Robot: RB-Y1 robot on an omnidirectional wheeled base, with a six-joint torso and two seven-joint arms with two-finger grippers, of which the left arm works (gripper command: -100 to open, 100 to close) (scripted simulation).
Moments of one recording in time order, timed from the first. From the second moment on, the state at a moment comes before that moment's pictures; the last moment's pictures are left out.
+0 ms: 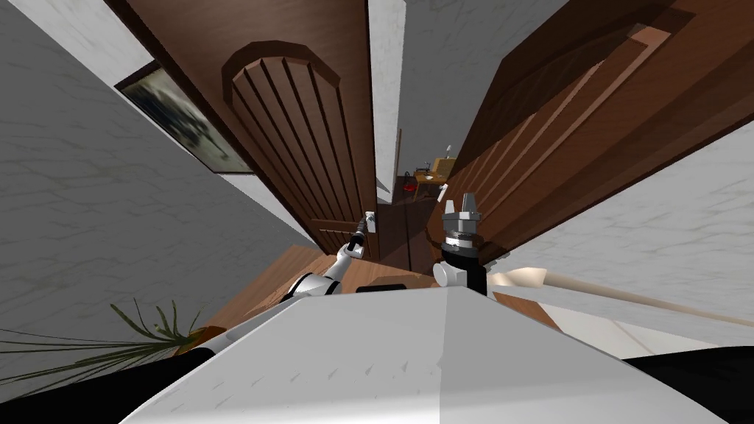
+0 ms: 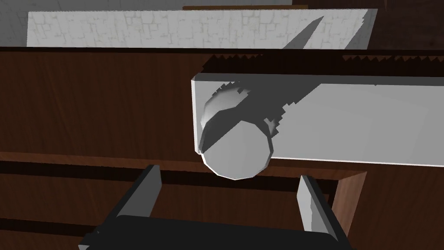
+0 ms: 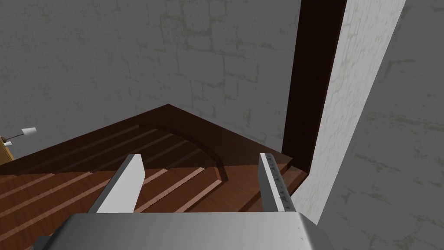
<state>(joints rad) -0.50 0.01 -0.12 -0.62 0.04 -0.50 0.05</state>
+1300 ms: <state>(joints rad) -0.49 0.03 -0.10 -0.63 0.05 -0.48 0.04</state>
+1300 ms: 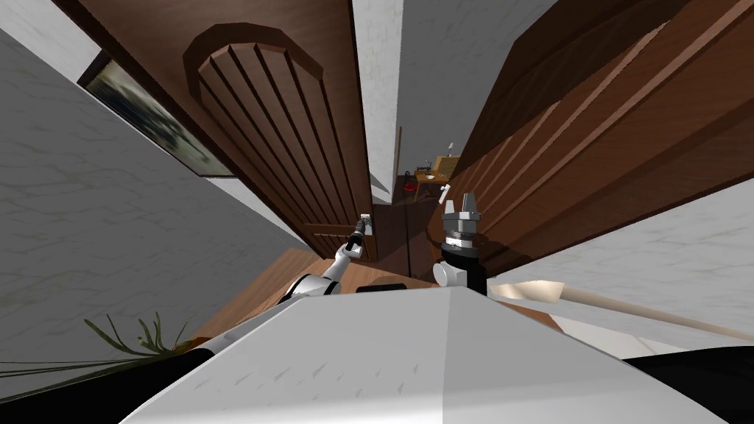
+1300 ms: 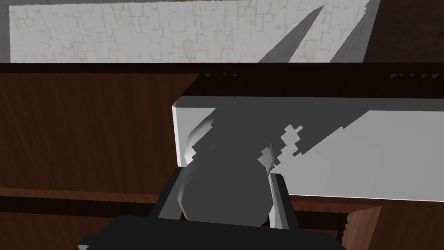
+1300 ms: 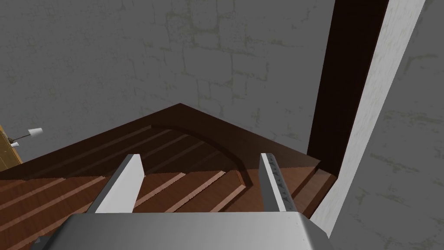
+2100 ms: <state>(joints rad) -0.49 0.06 -0.06 -0.63 0.06 -0.48 0.03</state>
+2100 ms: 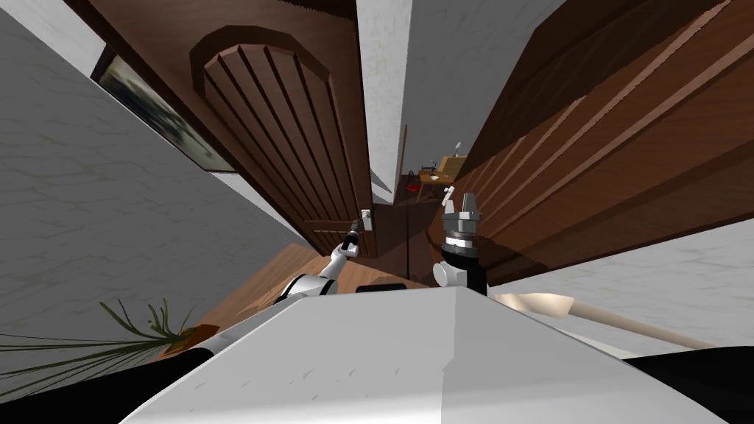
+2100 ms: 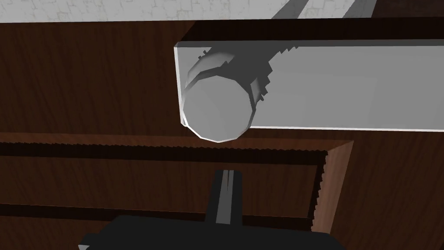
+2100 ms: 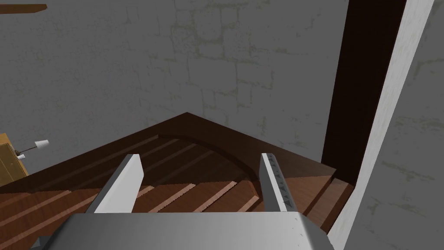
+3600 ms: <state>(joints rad) -0.49 0.05 -0.03 -0.63 0.07 -0.49 0.02</state>
